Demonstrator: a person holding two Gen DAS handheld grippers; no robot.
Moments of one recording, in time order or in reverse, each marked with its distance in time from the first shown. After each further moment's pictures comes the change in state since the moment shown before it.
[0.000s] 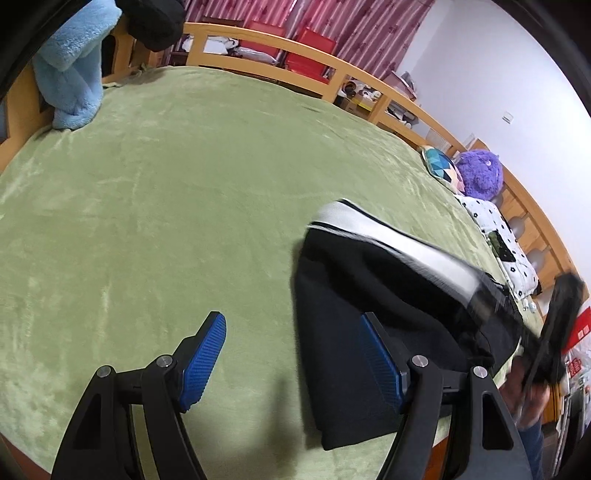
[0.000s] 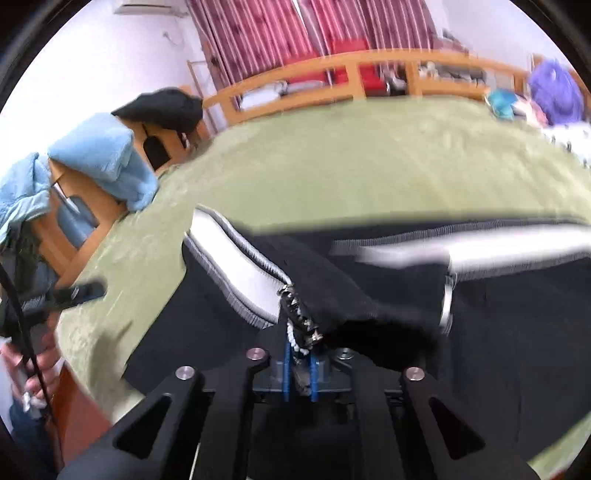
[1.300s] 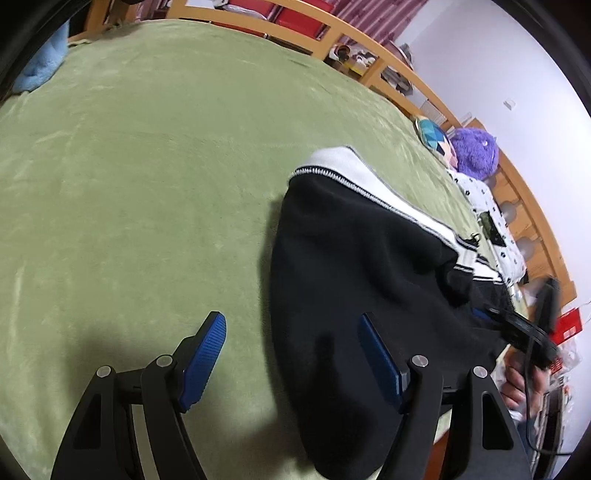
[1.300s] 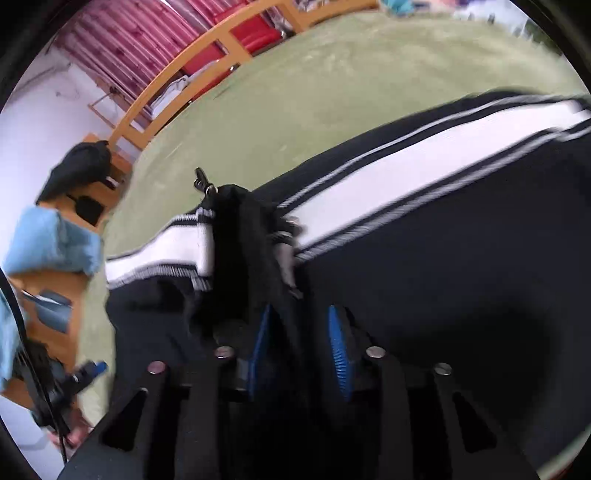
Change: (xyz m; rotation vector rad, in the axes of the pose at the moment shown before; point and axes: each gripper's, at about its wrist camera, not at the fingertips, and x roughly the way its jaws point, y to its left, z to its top) left arm 0.089 -0.021 0.001 -0.016 0.168 -0.095; right arm 0.011 -0.147 -0.026 0.343 0.235 -0.067
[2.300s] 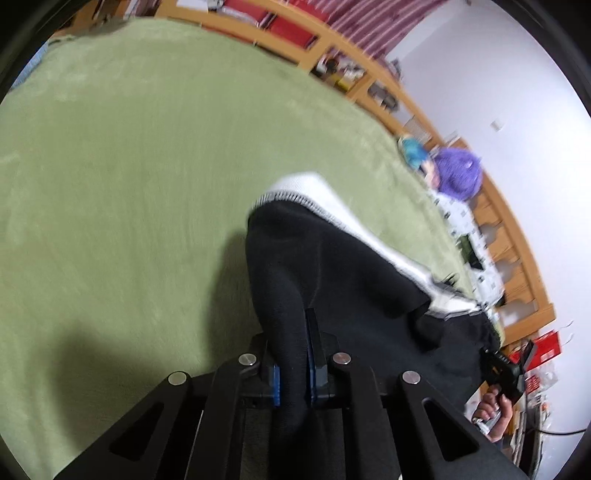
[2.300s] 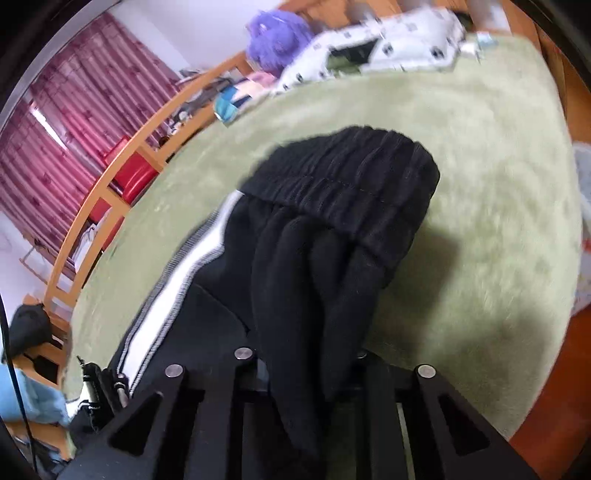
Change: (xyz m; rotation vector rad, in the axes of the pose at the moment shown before) left arm 0.009 -0.016 0.044 -0.045 -0.059 -0.126; right arm -0.073 -0.167 0.003 0.431 -0.361 -0.203
